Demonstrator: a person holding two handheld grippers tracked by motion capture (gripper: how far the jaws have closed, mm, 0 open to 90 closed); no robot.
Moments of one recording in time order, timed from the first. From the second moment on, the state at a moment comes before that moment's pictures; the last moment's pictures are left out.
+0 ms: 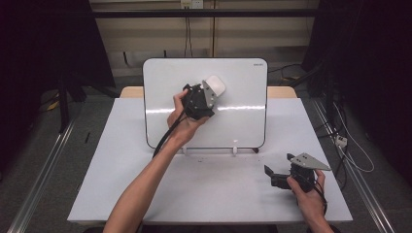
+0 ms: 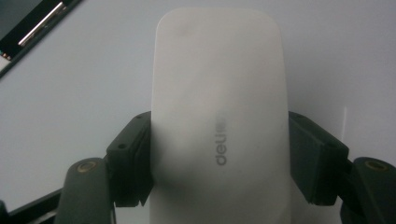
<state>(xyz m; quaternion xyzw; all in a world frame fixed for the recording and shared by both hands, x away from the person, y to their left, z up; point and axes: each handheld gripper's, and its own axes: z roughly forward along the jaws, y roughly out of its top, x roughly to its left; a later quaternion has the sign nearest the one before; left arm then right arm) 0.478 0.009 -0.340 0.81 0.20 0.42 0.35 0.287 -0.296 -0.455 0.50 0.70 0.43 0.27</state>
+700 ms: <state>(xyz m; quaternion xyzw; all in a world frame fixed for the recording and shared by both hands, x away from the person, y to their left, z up) 0.440 0.017 -0.386 0.82 0.18 0.41 0.35 0.288 -0.293 -0.455 0.50 0.71 0.42 0.28</state>
